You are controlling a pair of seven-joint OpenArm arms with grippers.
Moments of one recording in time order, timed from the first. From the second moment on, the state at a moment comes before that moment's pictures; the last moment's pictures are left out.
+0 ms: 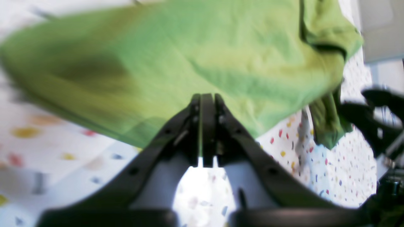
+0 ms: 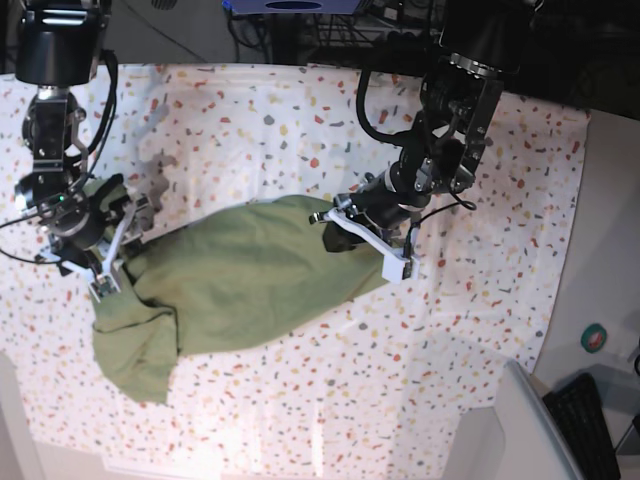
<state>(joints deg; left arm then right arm) 1.3 -8.7 14.2 76.5 -41.2 -0.5 28.2 1.9 9.0 11.6 74.4 -15.4 30.0 -30.2</state>
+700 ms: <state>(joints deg) -13.7 -9.8 33.1 43.3 -45.0 -7.7 9.1 11.1 12.4 16.0 53.8 -15.9 29.5 -22.3</state>
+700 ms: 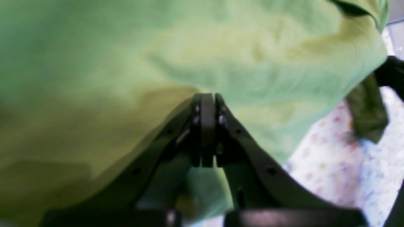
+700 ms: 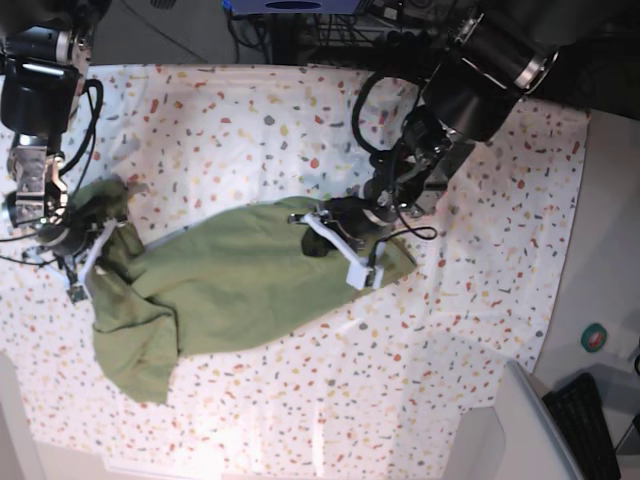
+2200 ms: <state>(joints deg) 9.8 -12.8 1.3 76.3 -41.6 -9.0 29.1 1.5 8.0 33.5 68.1 12.0 30.9 -44.0</state>
